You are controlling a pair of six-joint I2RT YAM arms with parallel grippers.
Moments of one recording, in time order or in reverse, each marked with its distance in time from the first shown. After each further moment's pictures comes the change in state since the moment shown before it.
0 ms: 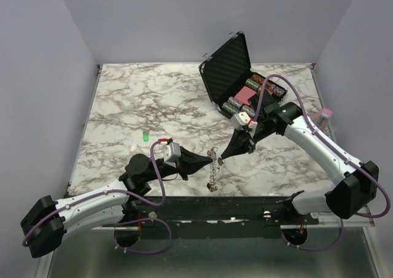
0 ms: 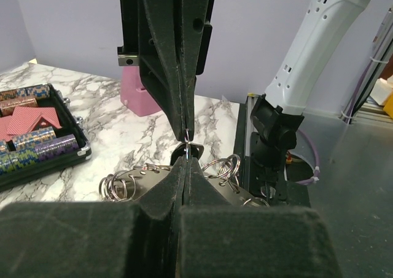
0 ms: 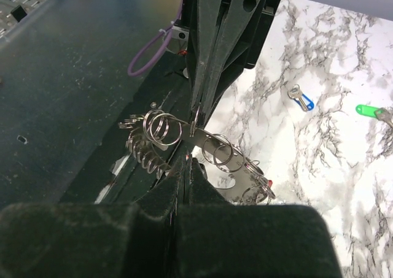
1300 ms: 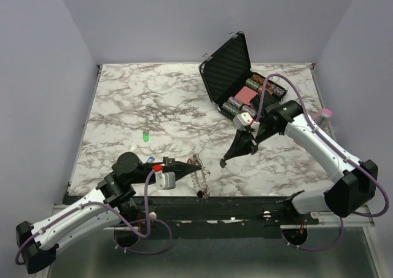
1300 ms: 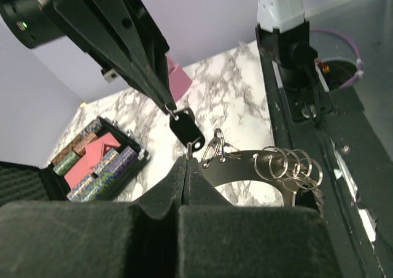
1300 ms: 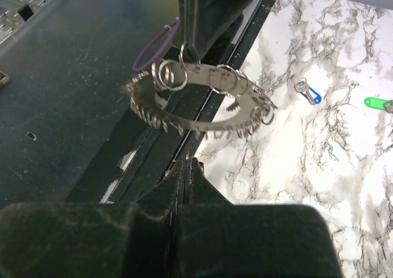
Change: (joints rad) left arm 0.031 -0.300 0.126 -0.584 0.210 0.603; right arm -0.026 0.015 0.012 -0.114 -0.001 -0.087
